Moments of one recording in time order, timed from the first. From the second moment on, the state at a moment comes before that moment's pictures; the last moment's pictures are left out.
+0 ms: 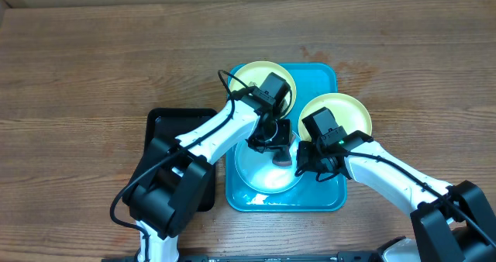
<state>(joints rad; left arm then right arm) -0.63 1.98 1.35 -0.76 0.37 -0.58 0.50 1.57 0.78 -0.52 -0.11 0.62</state>
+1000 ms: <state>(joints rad) -0.62 1.98 1.40 -0.98 -0.21 -0.53 0.50 1.57 0.78 -0.51 -0.12 0.63</state>
